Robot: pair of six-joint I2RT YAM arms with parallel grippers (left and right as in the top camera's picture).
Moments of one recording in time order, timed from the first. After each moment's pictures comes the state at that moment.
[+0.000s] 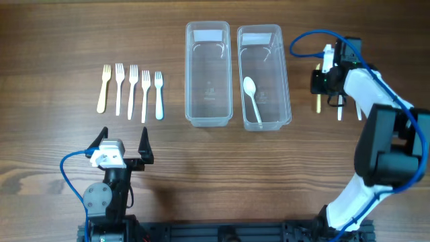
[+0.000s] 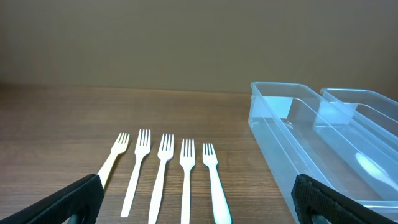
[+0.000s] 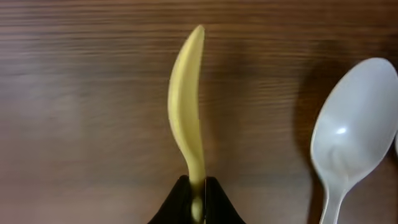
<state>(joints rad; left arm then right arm) 0.06 0.01 0.01 -0.06 0.10 -0.07 -0.11 1.95 1.26 -0.51 -0.02 -0.07</state>
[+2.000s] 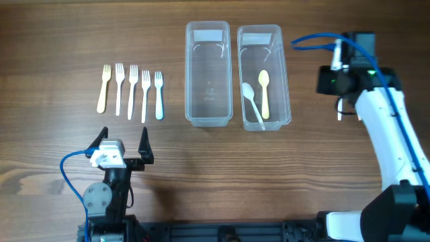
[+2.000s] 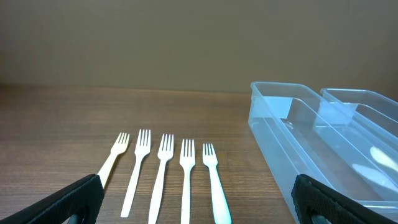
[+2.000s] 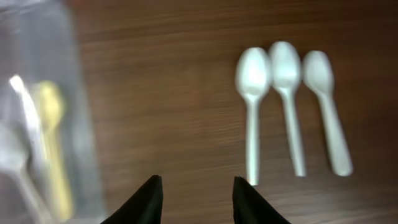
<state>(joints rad) 0.06 0.01 0.01 -0.06 0.10 -0.07 -0.05 1.56 1.26 -0.78 0.13 0.09</state>
